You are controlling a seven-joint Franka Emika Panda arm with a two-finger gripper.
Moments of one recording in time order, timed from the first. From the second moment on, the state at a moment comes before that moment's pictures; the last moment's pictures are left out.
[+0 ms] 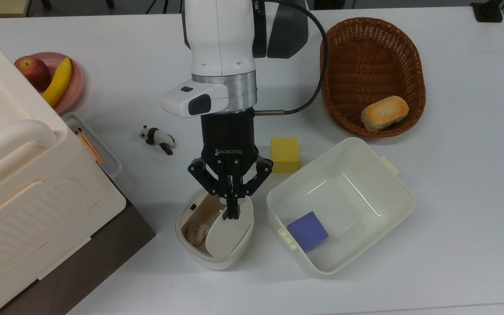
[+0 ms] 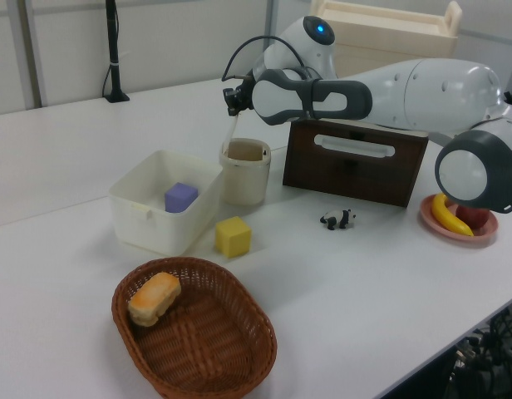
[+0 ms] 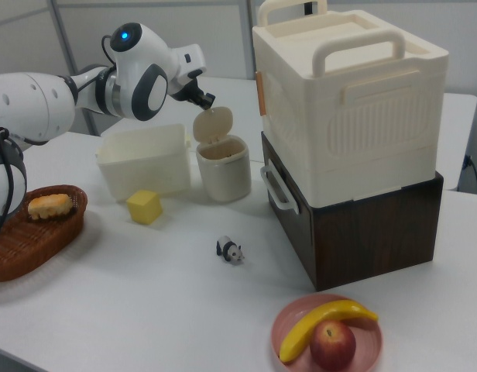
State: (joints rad) arm 0.13 0.57 -0.07 -1.33 0.07 2.66 0.17
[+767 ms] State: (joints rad) arm 0.07 0.59 -0.08 -1.39 -0.07 2.66 0.10
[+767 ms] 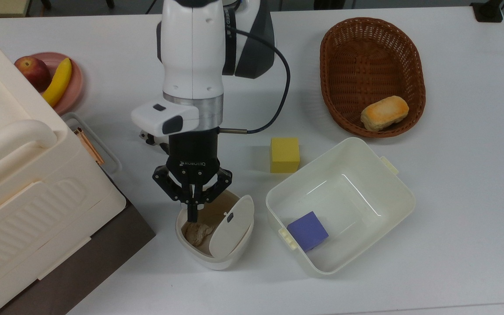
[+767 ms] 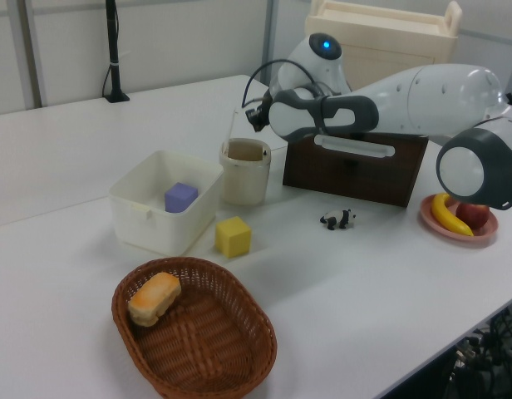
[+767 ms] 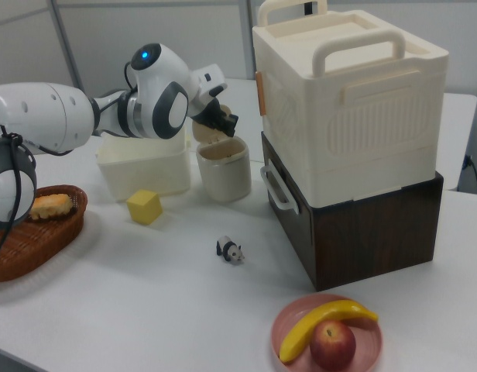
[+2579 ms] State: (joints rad) arm 0.13 0.58 -0.08 -1.35 0.02 2.72 0.18
